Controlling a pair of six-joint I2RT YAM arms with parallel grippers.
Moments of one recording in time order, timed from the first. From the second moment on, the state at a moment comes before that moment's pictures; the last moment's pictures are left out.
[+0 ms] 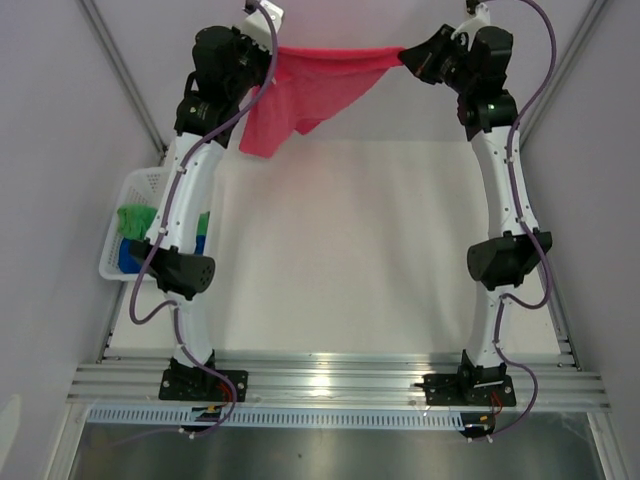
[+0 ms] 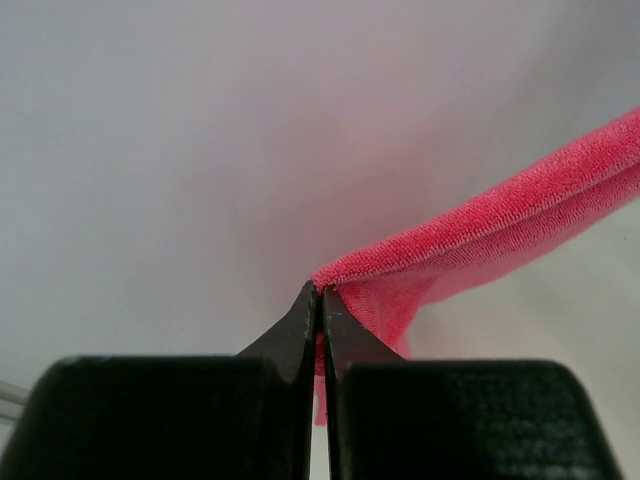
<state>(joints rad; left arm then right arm) -0.31 2.01 2.52 -0.50 -0.01 0.39 0.15 2.14 2.58 -0.38 -0.42 0.58</state>
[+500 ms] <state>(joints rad) -0.29 1.85 1.87 -0.68 0.28 0.52 0.16 1.70 1.43 -0.25 -0.46 0.55</state>
